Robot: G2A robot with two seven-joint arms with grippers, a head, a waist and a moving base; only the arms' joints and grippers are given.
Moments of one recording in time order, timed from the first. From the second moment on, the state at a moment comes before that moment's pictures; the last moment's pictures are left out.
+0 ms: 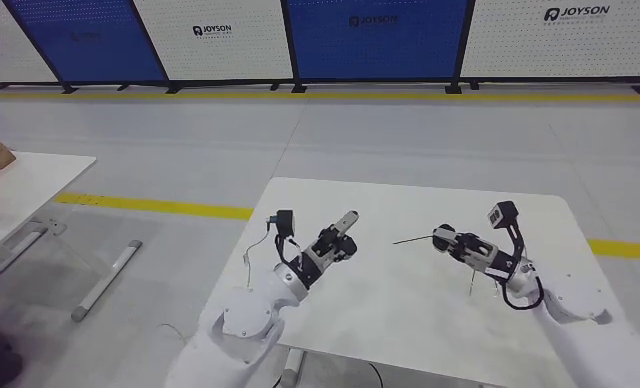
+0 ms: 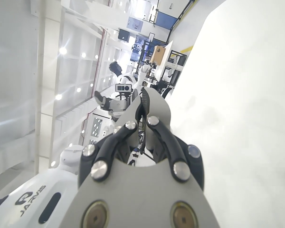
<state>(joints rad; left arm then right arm) 1.57 -1.18 -1.25 -2.01 -0.19 0.09 -0.20 -1.01 -1.00 0.96 -1.26 0.60 -0.27 0.83</state>
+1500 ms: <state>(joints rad) 1.40 -1.22 -1.08 -1.80 -0.26 0.17 -0.15 -1.04 -1.07 0.90 -1.30 0.65 -0.24 0.68</state>
